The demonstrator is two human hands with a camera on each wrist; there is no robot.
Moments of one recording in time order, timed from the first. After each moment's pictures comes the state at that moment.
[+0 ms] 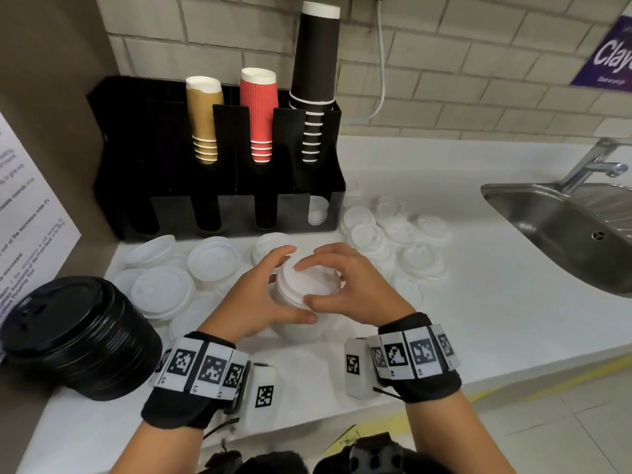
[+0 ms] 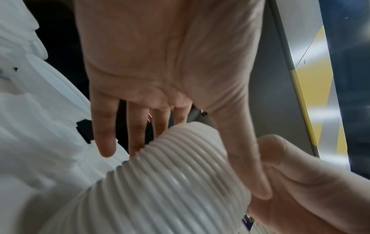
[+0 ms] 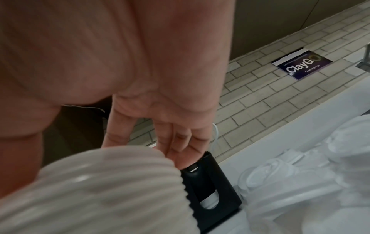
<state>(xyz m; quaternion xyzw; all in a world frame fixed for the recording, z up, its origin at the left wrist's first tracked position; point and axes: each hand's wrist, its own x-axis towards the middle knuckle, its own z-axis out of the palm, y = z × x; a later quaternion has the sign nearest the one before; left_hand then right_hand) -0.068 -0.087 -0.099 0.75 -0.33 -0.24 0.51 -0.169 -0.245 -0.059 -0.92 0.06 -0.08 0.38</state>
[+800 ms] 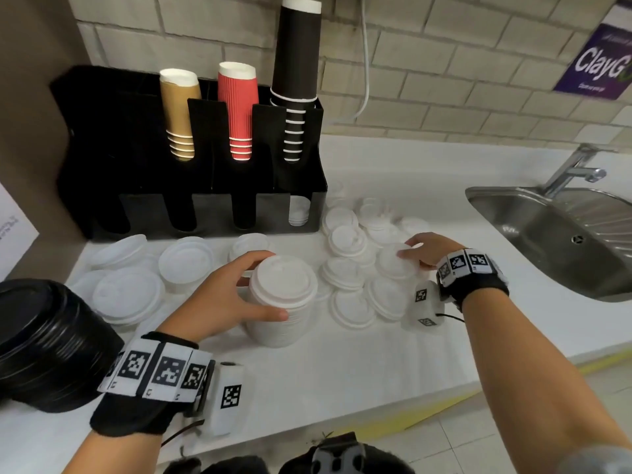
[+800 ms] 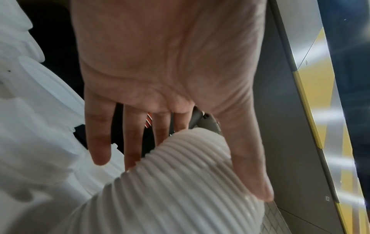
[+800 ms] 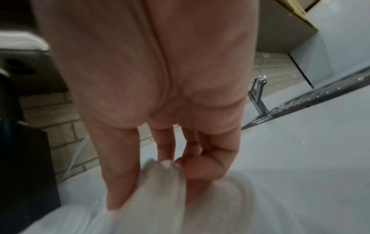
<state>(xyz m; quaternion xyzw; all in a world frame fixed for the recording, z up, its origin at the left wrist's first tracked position) -0.061 -0.089 -0.093 0.77 -0.33 -0.25 0.49 -0.168 -0.460 -0.078 -0.85 0.45 0.08 0.27</state>
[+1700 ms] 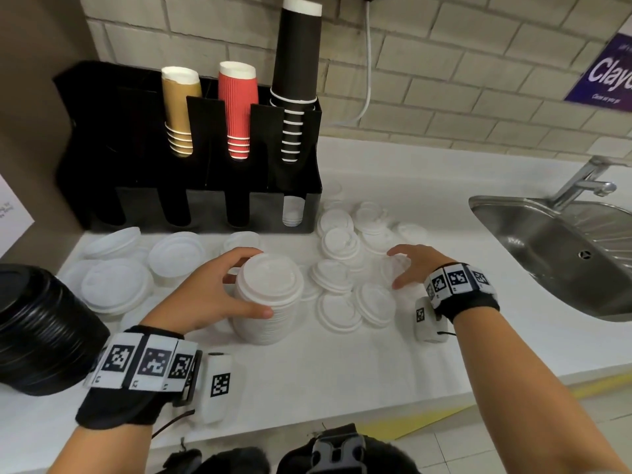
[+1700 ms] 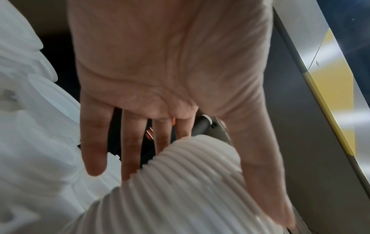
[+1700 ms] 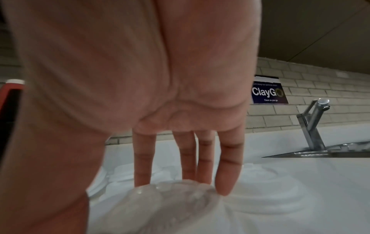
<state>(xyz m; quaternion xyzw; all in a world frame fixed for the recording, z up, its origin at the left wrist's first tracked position) -0.067 -0.095 -0.088 0.77 -0.31 -0.24 0.50 -0.174 -0.458 -0.079 -0.92 0.31 0.16 0.15</state>
